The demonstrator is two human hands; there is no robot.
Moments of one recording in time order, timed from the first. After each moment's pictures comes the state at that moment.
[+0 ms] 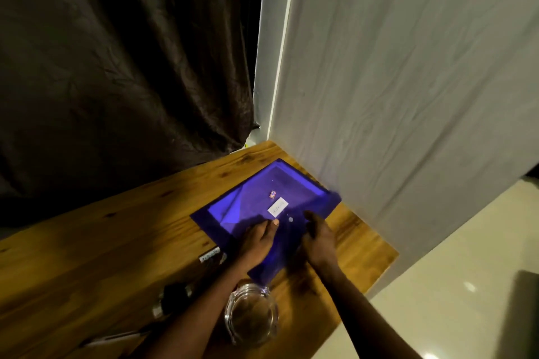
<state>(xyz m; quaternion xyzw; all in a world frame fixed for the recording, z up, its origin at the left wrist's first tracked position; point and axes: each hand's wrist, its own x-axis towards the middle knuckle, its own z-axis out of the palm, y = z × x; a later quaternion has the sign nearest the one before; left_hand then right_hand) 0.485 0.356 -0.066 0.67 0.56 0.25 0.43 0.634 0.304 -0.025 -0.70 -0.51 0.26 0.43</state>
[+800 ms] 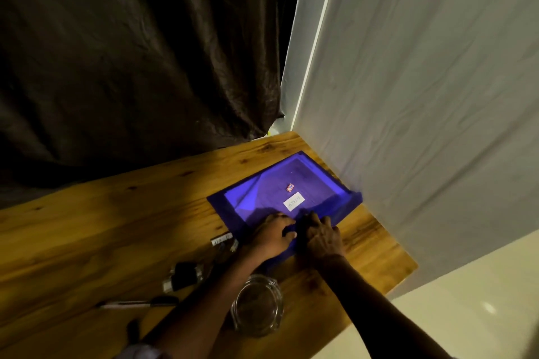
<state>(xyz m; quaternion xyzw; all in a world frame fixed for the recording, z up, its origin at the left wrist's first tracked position) 0.491 0.362 -0.069 0.74 0.55 0.15 0.36 0.635 0.337 -0.047 -0.70 -0.70 0.05 -0.12</state>
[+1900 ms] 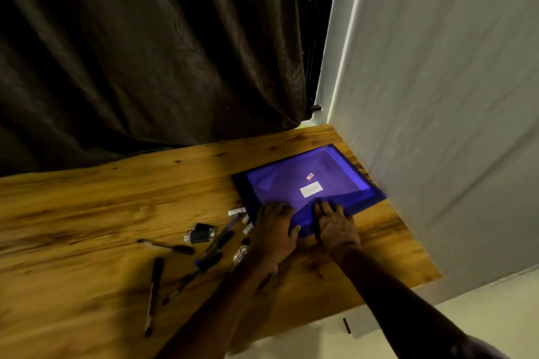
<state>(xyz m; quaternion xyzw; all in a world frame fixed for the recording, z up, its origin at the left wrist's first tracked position) 0.513 0.283 -0.039 0.71 0.68 0.18 0.09 0.665 0.335 -0.046 -0.60 -0.79 0.04 -0.14</state>
